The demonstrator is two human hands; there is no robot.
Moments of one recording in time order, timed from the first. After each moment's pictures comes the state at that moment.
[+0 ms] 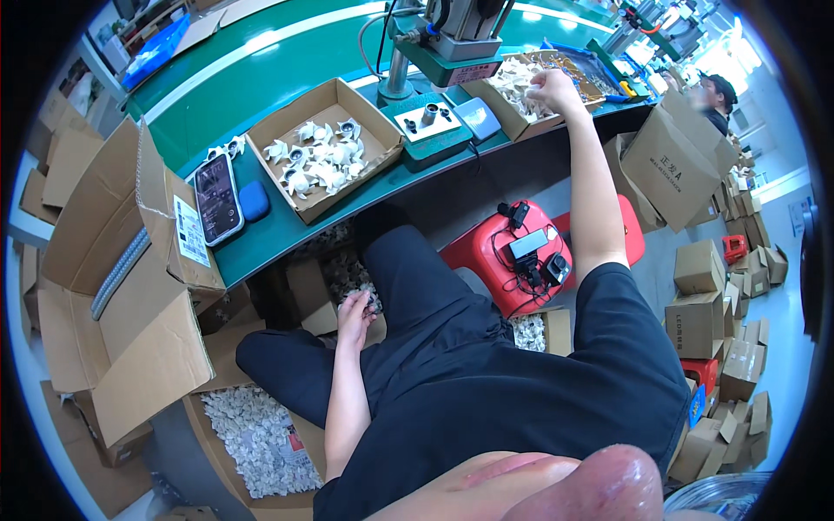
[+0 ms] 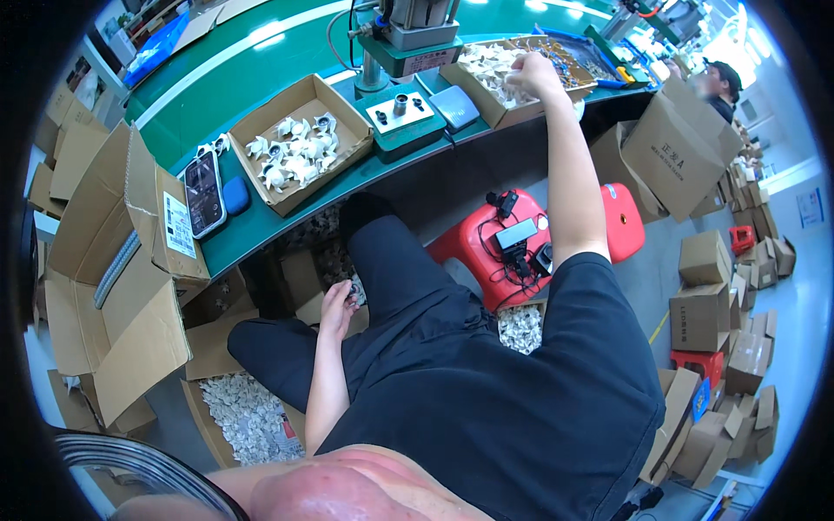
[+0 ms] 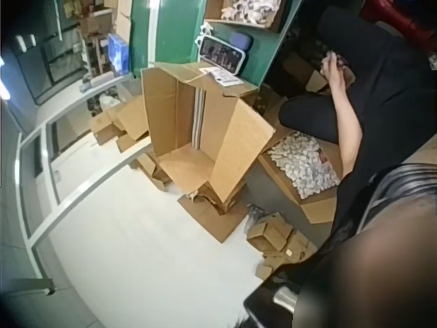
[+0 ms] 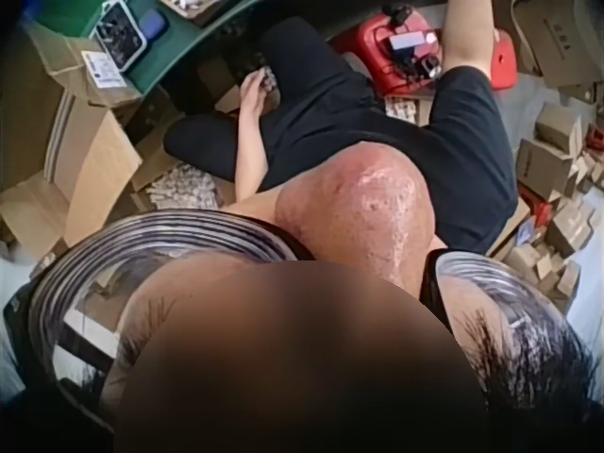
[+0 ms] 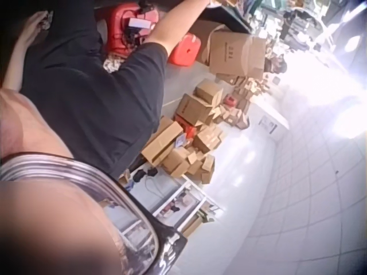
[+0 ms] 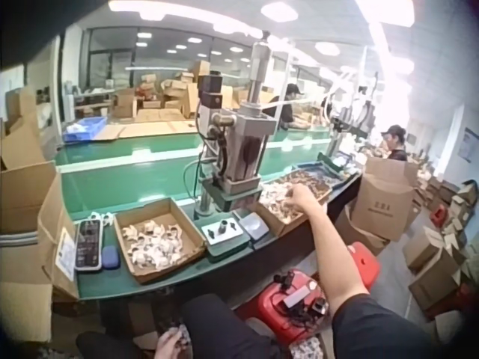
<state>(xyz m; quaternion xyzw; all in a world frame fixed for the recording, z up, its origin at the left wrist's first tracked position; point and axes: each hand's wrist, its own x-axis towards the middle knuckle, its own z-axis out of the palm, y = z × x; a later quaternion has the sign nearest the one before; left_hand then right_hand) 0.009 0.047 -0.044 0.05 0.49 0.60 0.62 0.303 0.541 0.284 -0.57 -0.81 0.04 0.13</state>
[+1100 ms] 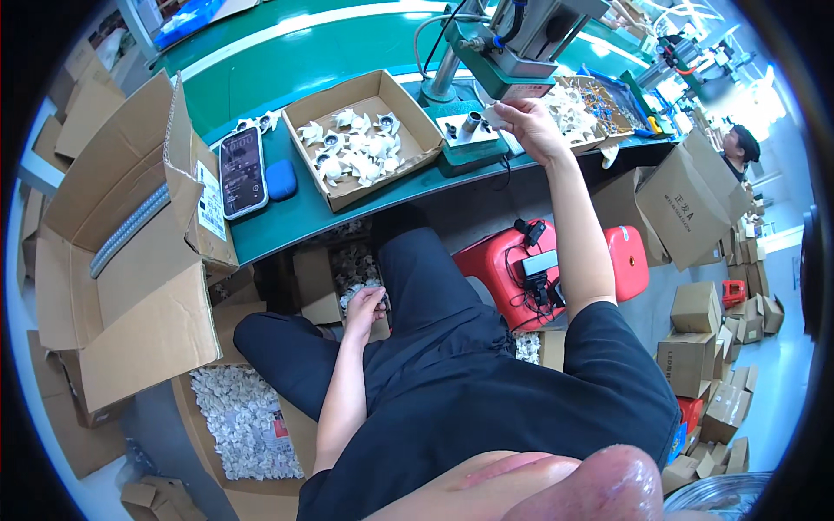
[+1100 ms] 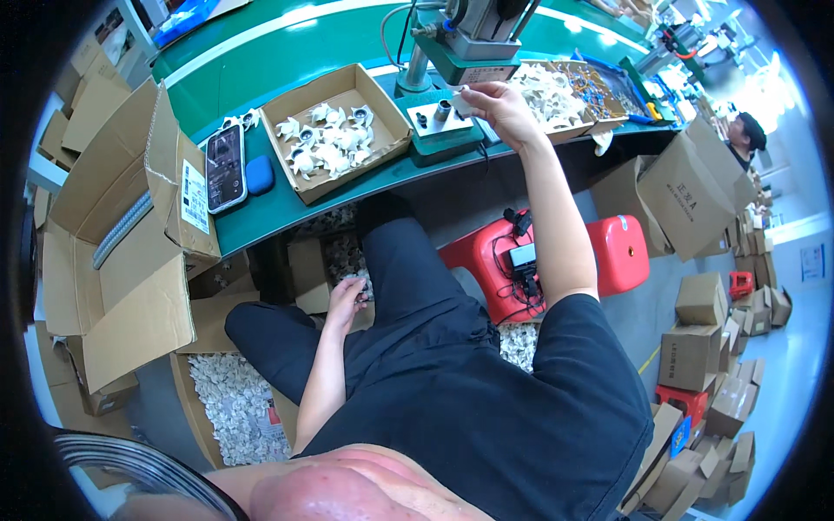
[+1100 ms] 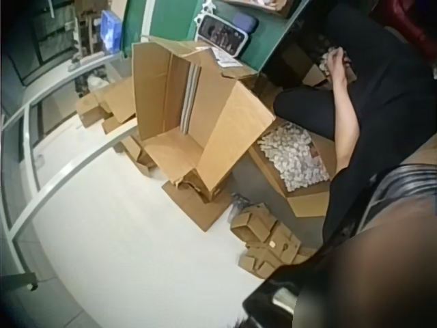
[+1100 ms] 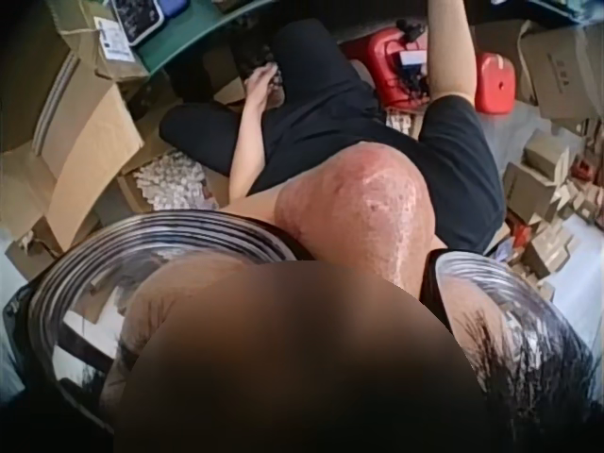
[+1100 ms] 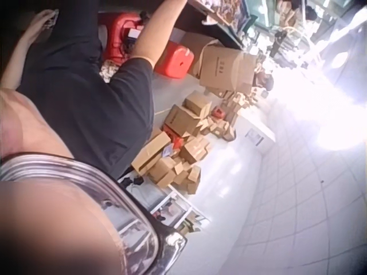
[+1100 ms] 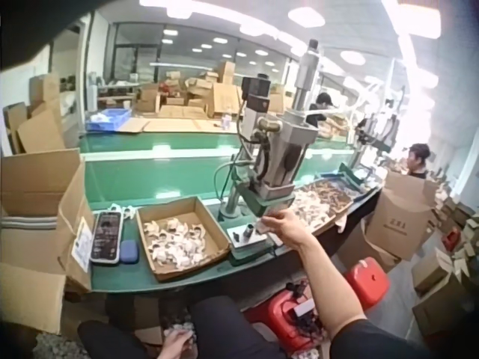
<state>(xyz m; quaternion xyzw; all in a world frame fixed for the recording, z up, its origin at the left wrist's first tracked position) 0.011 0.052 -0.033 0.09 0.56 0.56 0.60 0.185 0.437 0.252 -0.30 -0.64 0.64 0.31</state>
